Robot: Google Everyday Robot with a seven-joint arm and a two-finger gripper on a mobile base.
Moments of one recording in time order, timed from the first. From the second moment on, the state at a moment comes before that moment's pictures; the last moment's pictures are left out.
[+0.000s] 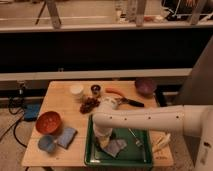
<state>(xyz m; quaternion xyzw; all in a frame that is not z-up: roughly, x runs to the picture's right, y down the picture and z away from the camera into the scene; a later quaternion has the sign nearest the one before) -0.021 0.272 0.754 -0.34 -0.16 -0.20 0.91</state>
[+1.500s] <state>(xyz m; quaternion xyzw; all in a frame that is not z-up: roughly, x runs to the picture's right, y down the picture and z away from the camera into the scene) -0.002 0.229 0.785 -0.31 -0.15 -0.16 0.93</state>
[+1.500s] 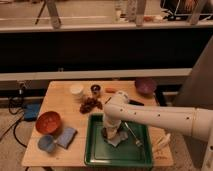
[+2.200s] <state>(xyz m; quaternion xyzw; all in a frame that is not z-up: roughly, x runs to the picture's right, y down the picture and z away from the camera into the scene) -0.068 0.259 0.759 -0.31 -0.20 -0.25 0.90</state>
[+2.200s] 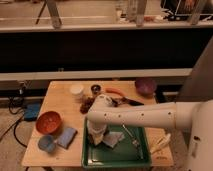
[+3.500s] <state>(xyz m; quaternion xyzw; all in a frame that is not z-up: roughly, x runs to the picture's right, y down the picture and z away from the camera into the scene) 0.052 0.301 0.753 -0.35 -0.14 -0.19 0.91</state>
